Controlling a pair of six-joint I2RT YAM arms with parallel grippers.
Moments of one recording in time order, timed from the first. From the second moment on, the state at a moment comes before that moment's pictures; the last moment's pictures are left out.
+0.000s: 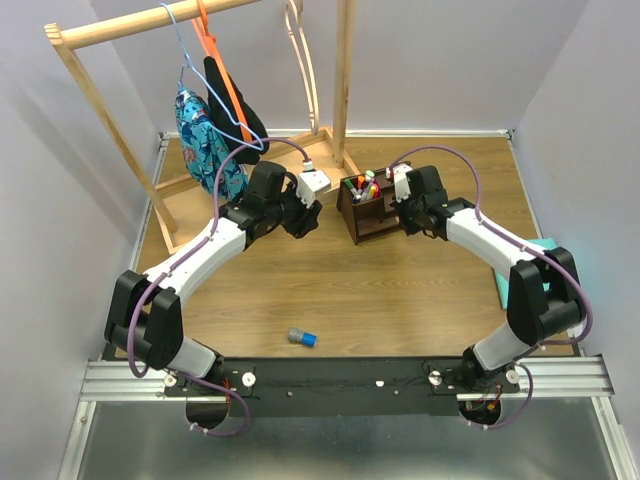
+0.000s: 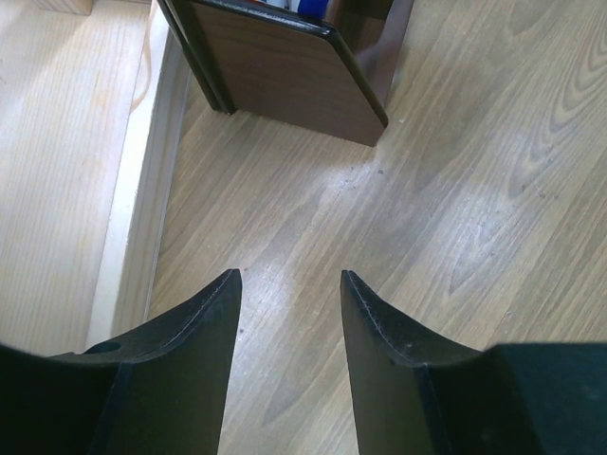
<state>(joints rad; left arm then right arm) -0.48 1.46 1.10 -0.27 0.39 0.30 0.38 1.57 1.08 -0.37 0.06 -0.18</state>
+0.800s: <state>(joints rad) -0.48 1.48 1.10 -0.26 0.40 0.28 0.38 1.75 1.20 -0.31 0.08 -0.14</state>
